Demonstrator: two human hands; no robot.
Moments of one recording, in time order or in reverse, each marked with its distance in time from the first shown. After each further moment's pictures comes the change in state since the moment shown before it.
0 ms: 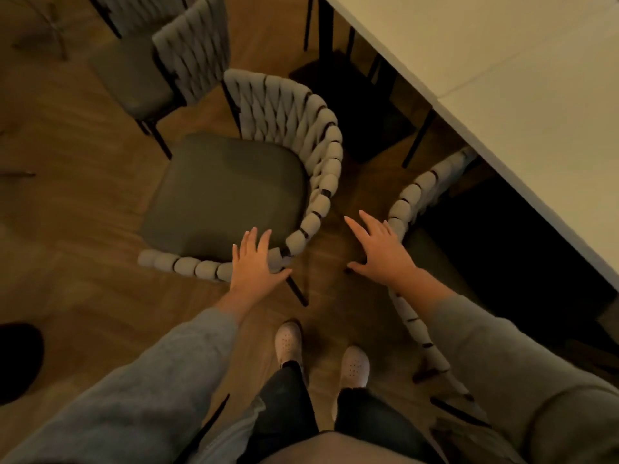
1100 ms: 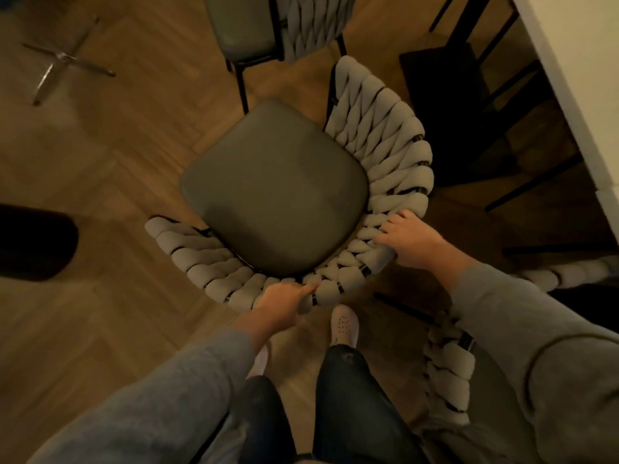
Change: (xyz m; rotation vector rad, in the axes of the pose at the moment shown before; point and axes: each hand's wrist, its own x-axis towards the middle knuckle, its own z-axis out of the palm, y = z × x) left_hand 0.038 -0.061 0.037 0.038 -0.311 0.036; right_hand 0.232 -0.023 -0.003 -0.785 -0.321 -0.711
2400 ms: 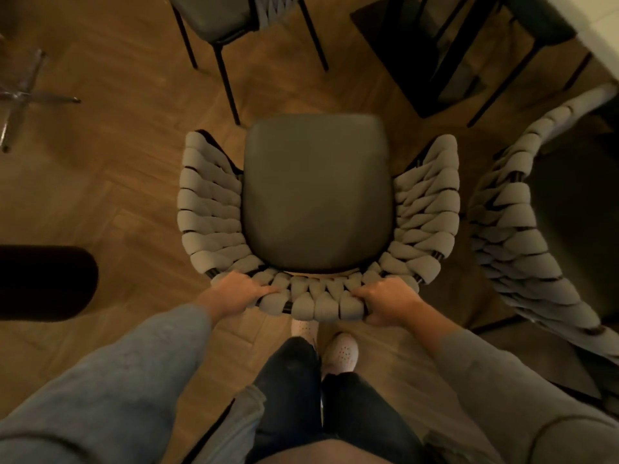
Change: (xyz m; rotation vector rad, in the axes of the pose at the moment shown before) left_hand -0.199 -0.221 0.039 0.660 -0.312 0.398; right_hand -0.044 -0.403 -0.026 0.644 -0.056 0.252
